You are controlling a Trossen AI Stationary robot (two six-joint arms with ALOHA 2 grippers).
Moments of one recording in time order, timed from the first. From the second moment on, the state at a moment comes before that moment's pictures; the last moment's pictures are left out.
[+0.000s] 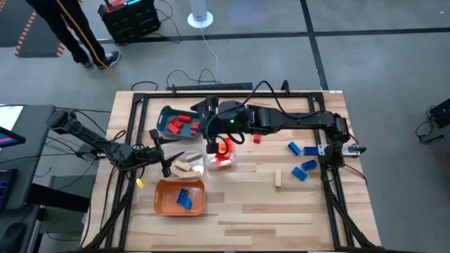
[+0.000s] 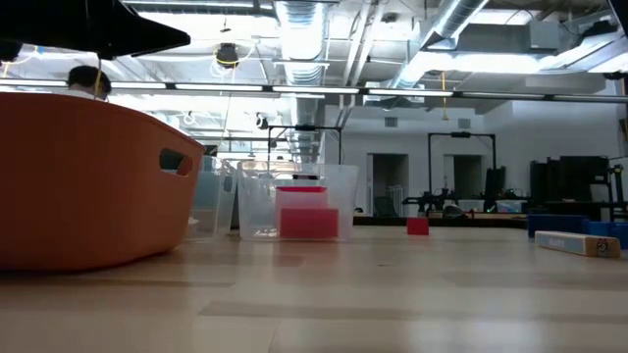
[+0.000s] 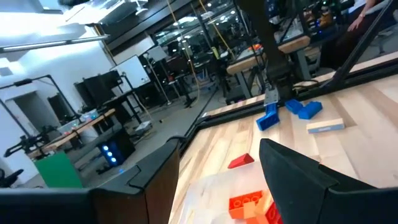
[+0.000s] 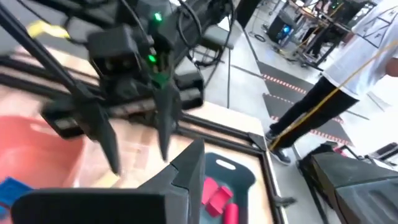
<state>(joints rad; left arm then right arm) -0.45 0.69 0.21 0.65 -0.81 0.51 0.00 1.90 1.94 -0.36 0.16 -0.39</state>
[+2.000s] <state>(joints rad) -0.45 0.67 0.21 0.65 -0.61 0.88 0.03 1.95 1.94 -0.38 0.26 0.94</state>
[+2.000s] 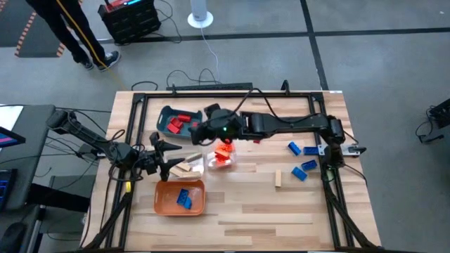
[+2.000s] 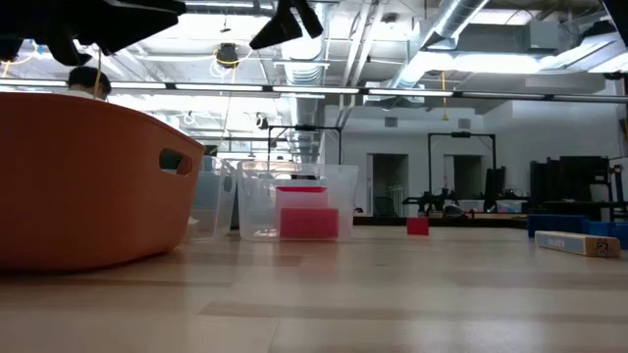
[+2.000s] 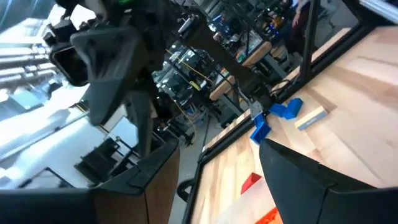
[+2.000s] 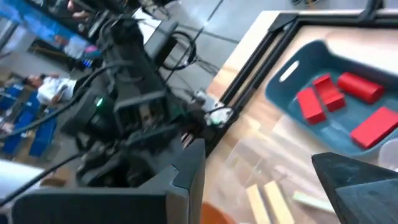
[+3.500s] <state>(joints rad) -0.45 0.59 0.26 0.26 -0.48 0.26 -0.36 1.94 1.30 -1.57 0.07 0.62</state>
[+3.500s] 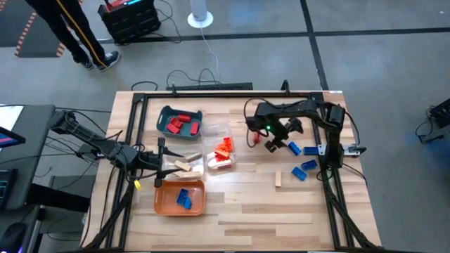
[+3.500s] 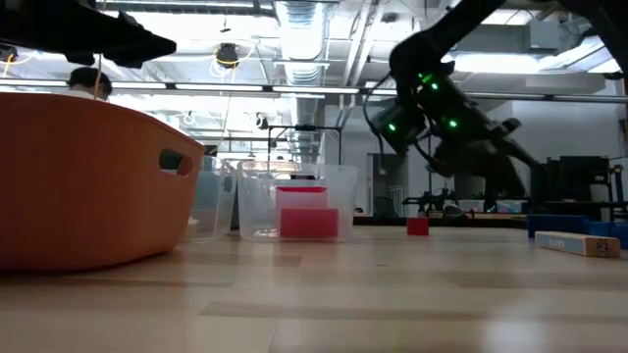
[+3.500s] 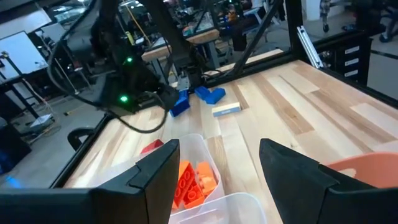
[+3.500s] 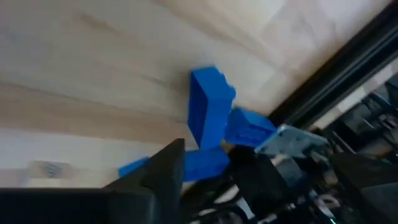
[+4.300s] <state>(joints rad) -0.45 0.59 0.26 0.23 -0.48 0.26 -0.33 1.74 0.95 -1.20 0.00 0.59</state>
